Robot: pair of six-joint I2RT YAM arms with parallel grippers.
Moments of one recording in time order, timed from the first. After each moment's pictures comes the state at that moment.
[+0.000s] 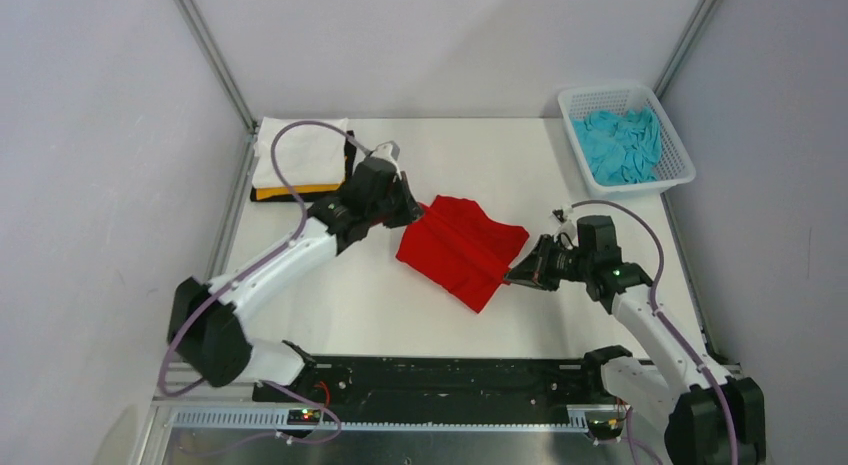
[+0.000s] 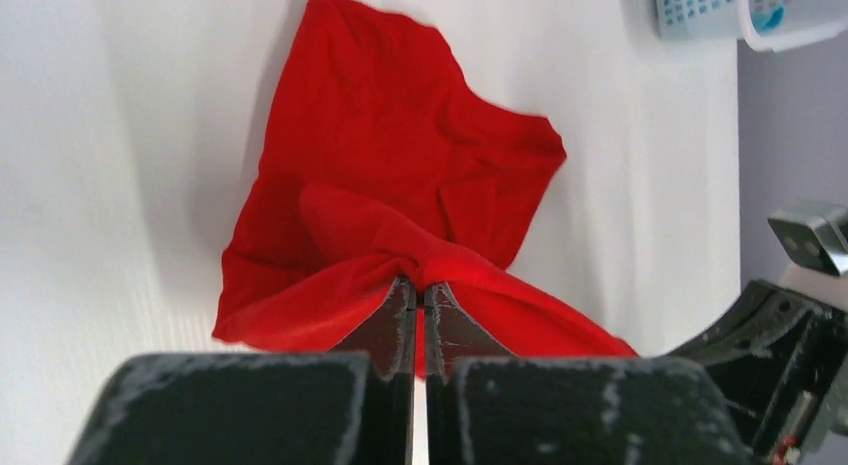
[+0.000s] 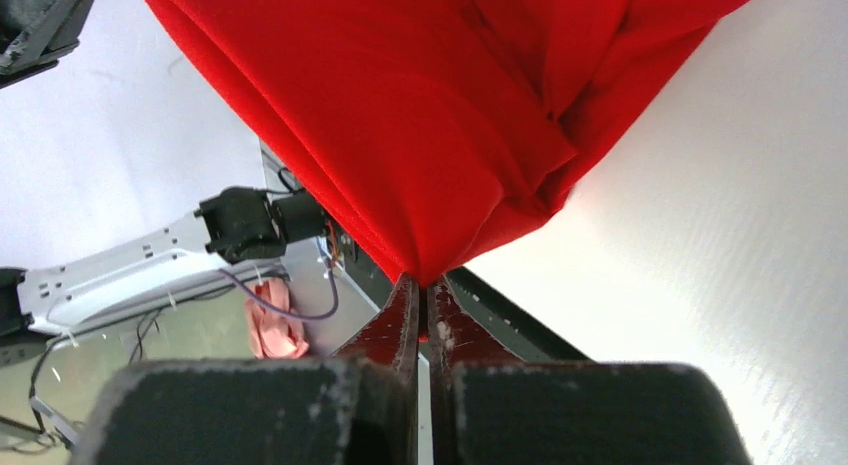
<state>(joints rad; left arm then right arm) -0.63 1.32 1.08 -0.38 -0.04 -0.70 0.23 0.90 0.55 -0.39 -0.71 0.73</state>
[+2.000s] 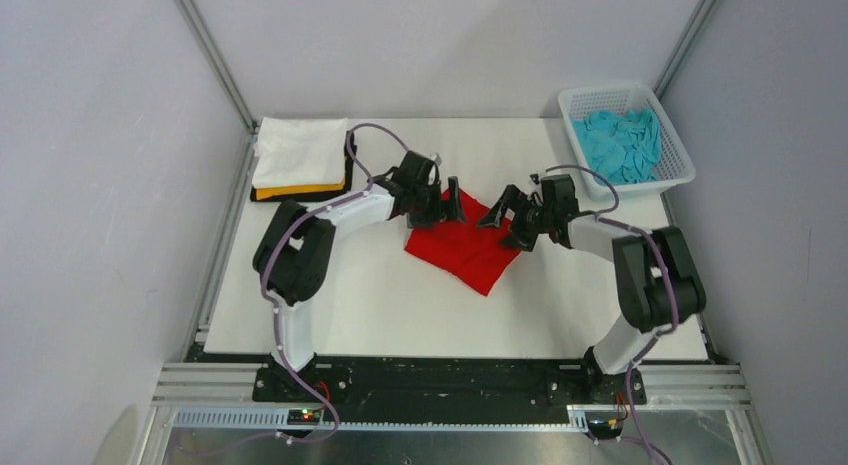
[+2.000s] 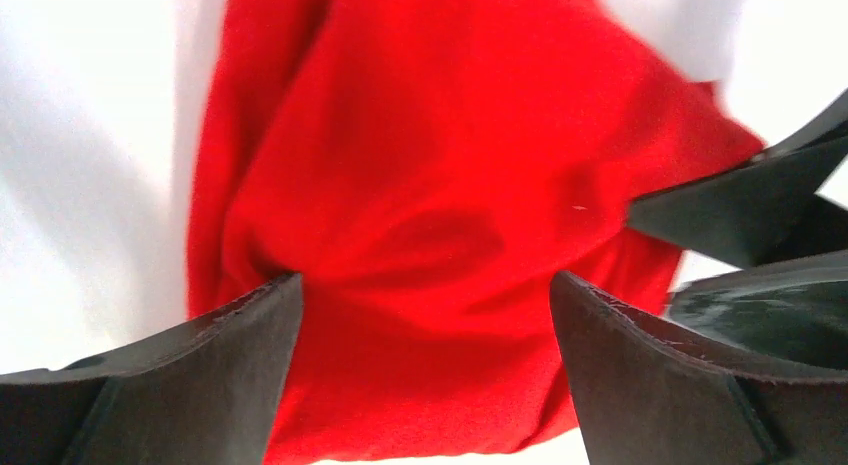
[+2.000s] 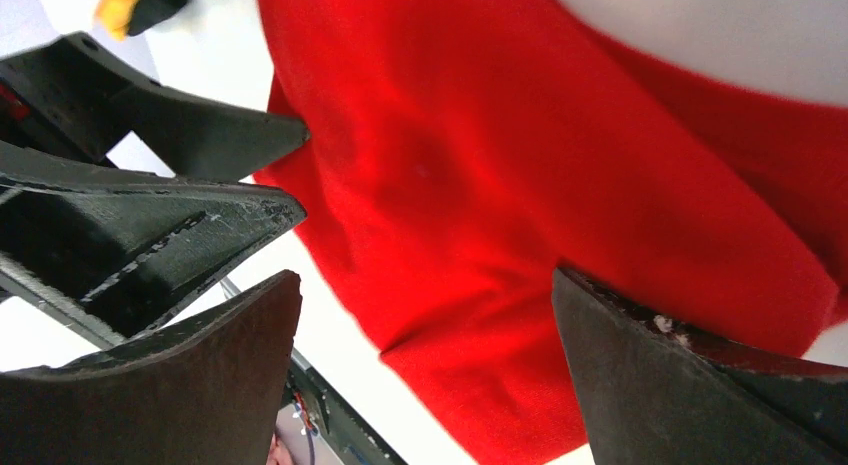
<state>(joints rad) -0.58 1.96 1.38 -0.31 0.22 -0.61 0.24 1.67 0.85 0.04 -0.55 0.76</state>
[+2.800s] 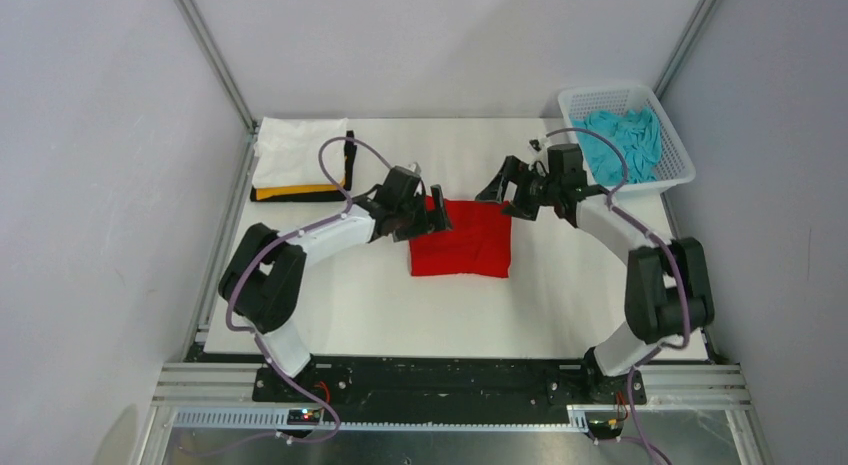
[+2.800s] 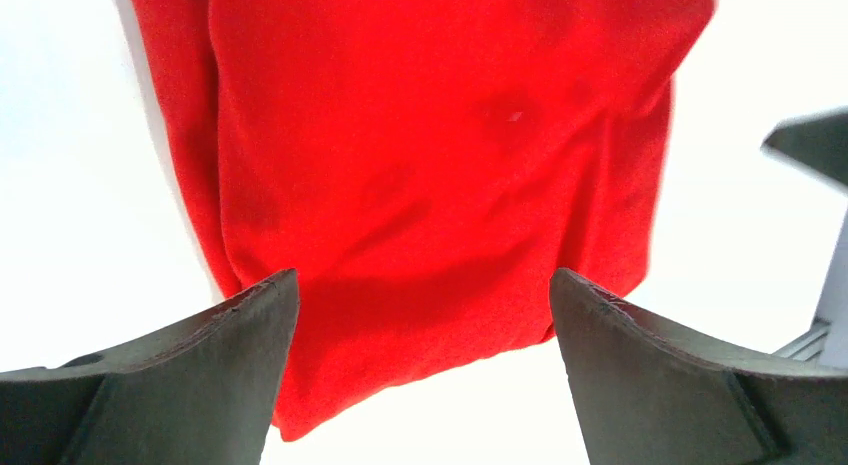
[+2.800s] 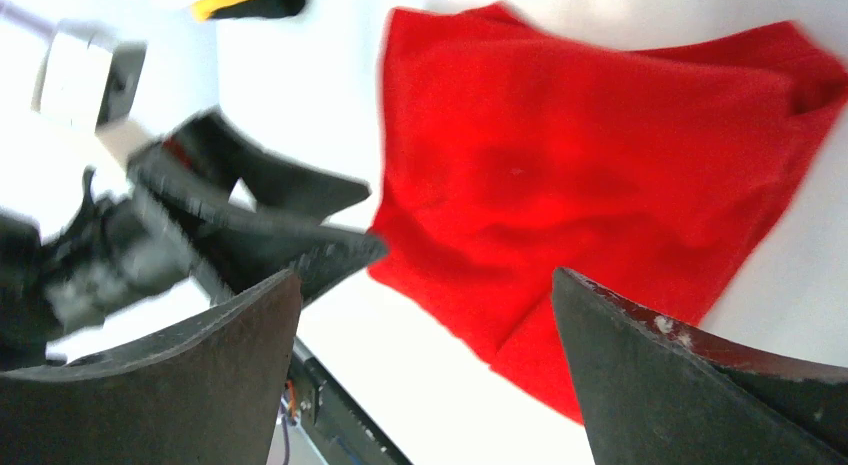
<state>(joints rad) -0.60 1.73 1.10 -0.23 0.08 -0.72 0.22 1.65 1.09 -0.15 -0.57 0.61</state>
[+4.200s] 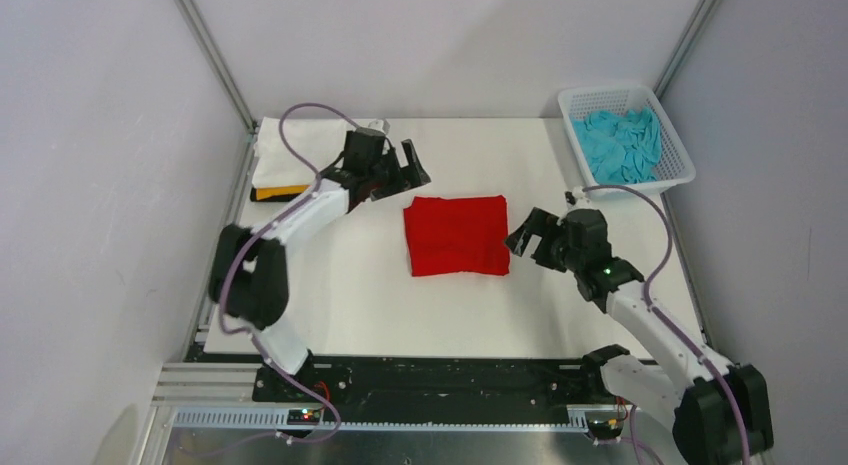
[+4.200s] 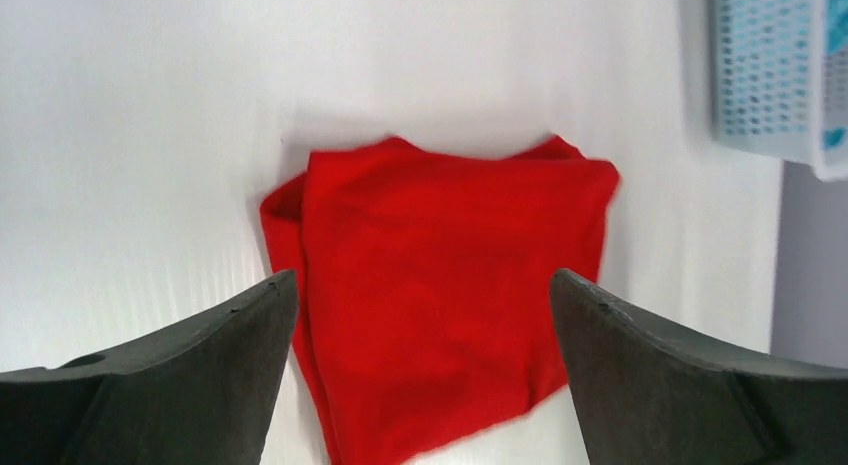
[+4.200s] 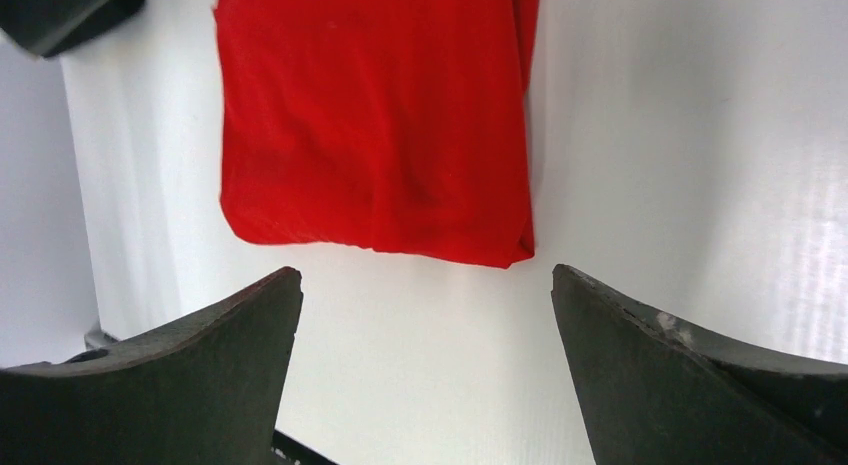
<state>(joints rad) -0.41 1.79 1.34 -0.26 0.11 -0.62 0.33 1.02 0.58 -0.18 -0.15 0.68</state>
